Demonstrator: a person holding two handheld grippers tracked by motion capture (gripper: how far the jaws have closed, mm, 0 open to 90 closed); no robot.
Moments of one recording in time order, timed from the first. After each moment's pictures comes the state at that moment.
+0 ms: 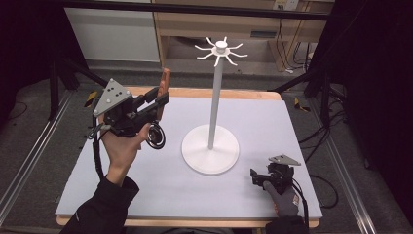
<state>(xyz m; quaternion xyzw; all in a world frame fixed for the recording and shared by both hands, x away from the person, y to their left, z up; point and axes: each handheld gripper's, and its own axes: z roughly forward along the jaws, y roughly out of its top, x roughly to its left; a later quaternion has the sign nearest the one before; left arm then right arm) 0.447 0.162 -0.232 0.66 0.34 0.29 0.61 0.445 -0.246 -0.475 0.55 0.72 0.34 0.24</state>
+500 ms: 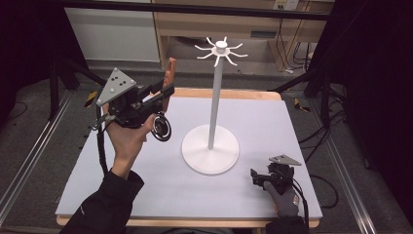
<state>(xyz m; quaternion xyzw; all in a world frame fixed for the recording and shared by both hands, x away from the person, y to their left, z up) 0.454 0.151 -0.218 0.65 0.33 0.29 0.62 0.445 -0.247 -0.475 0.55 0.72 0.34 0.24</state>
